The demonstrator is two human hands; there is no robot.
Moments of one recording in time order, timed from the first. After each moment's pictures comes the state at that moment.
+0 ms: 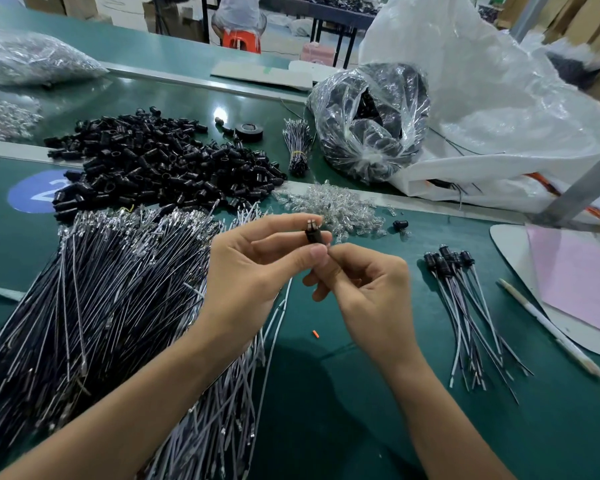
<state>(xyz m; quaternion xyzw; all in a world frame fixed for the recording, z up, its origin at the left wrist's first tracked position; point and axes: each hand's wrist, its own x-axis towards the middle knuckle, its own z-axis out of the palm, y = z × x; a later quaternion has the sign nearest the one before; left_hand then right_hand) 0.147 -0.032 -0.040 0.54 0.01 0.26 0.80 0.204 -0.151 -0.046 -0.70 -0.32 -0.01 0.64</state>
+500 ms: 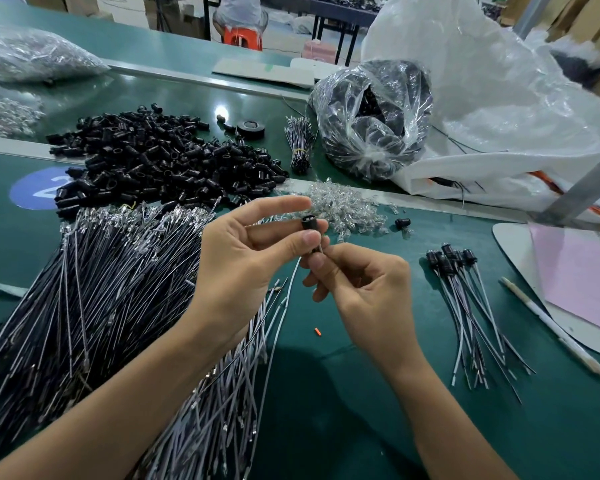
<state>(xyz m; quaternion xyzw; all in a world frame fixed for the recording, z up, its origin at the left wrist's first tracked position) 0.147 -0.024 -0.031 0.54 0.02 0.26 0.80 0.204 -0.151 -0.051 -0.70 -0.33 0.00 0.63</state>
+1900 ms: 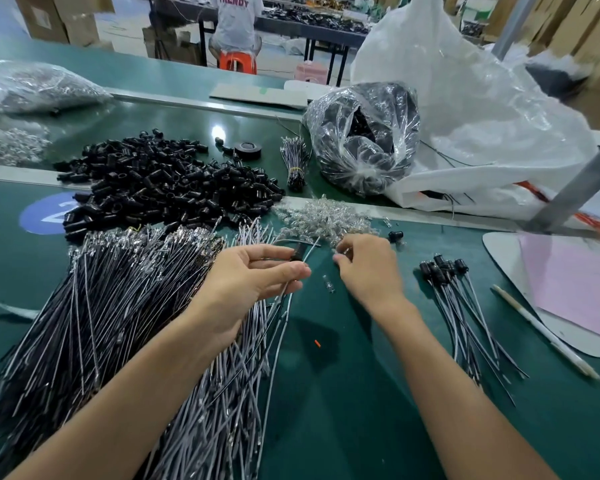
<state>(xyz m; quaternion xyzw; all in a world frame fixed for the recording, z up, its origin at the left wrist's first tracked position) 0.154 0.000 -0.045 0.57 0.17 0.07 0.80 0.287 -0.141 -0.068 -0.95 -0.22 -0.05 0.22</state>
